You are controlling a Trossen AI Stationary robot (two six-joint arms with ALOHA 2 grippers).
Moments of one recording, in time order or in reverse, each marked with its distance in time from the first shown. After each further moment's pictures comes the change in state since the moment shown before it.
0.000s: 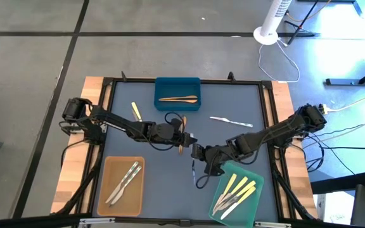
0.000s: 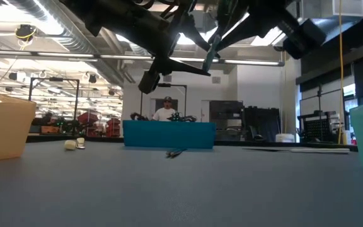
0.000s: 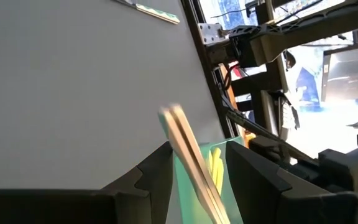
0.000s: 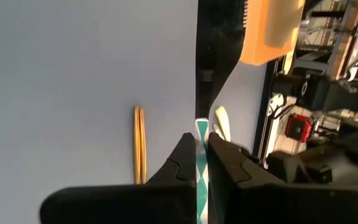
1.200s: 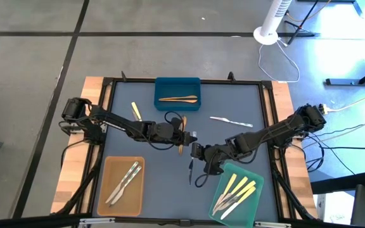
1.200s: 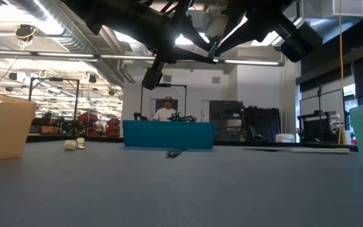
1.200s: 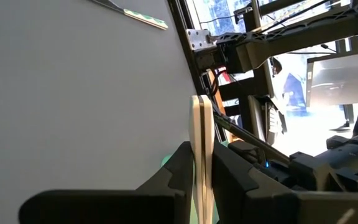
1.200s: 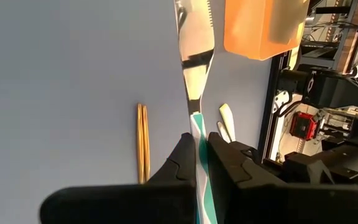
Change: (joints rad) left arm 0.000 -0.002 0.002 0.003 -0.003 -0.002; right arm -0.004 0.001 -0.002 -0.002 -0.014 0.010
